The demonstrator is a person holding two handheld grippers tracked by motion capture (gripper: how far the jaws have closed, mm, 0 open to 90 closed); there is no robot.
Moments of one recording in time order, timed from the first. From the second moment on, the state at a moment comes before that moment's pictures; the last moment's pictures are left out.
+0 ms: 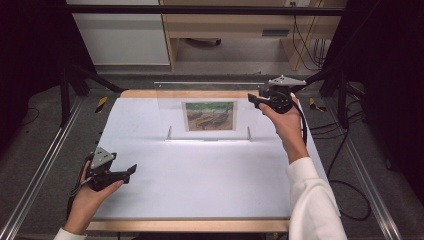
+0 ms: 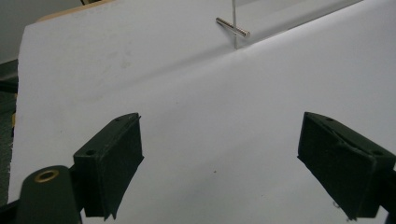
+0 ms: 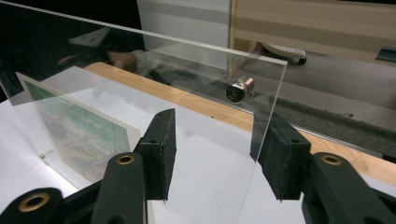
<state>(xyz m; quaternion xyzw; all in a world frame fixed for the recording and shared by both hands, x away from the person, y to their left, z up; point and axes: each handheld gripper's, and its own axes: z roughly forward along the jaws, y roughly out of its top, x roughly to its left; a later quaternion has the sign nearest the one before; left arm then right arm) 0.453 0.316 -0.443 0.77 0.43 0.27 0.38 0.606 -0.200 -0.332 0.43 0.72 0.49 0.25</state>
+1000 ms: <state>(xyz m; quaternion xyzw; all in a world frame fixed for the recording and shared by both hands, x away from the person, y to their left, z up) 0.453 0.313 -0.448 0.77 0.44 0.26 0.38 0.532 -0.218 -0.350 0.45 0.71 0.44 0.29</state>
